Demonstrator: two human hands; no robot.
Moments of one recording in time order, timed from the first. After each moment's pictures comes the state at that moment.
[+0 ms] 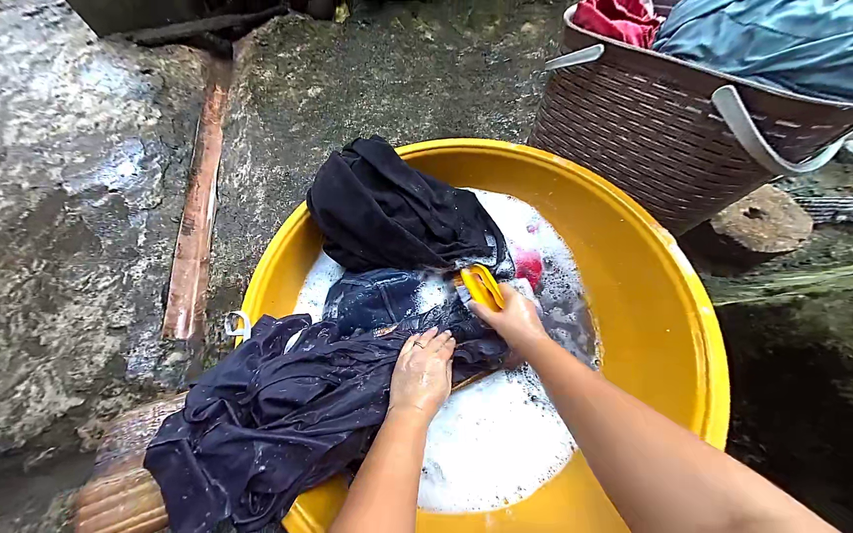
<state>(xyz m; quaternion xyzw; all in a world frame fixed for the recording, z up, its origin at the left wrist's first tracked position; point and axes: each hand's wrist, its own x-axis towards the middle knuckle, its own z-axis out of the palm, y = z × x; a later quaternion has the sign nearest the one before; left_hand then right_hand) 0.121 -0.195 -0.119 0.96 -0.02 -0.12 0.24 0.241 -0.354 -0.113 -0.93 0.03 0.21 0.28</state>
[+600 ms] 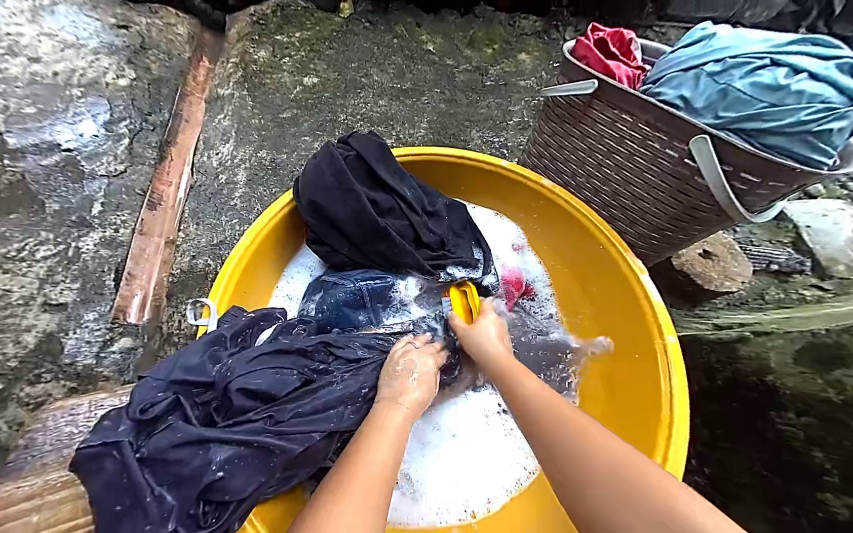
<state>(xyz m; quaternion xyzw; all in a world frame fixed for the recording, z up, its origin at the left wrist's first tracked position) 0.144 -0.202 -0.117 0.95 -0.06 -0.18 0.25 0.230 -0.326 -0.100 -0.92 0.12 0.27 0.25</state>
